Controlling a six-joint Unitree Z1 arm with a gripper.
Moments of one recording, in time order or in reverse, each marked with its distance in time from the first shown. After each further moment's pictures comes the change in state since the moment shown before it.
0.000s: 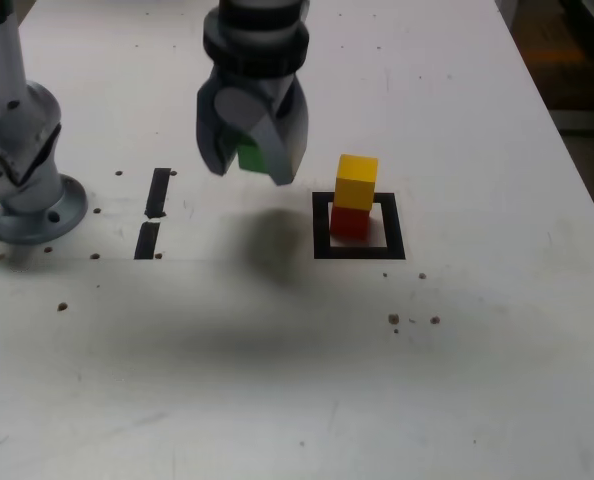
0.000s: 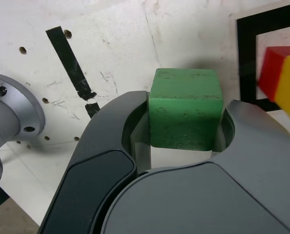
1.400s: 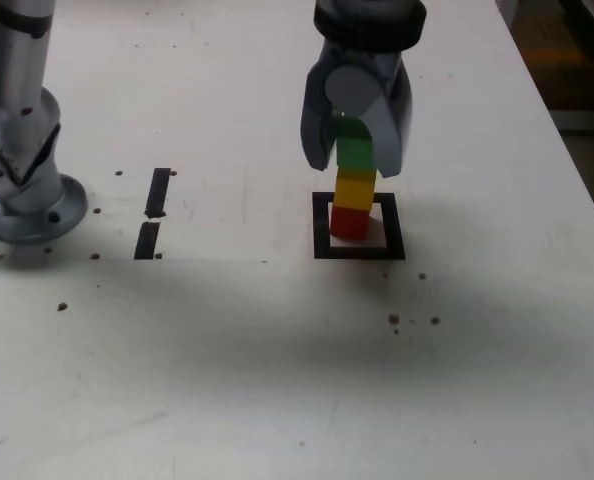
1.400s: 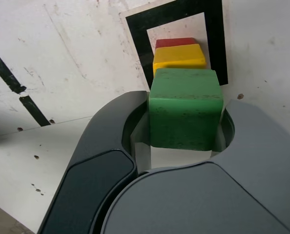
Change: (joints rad) arm 0.017 0.229 -0.412 0.126 -0.078 0.039
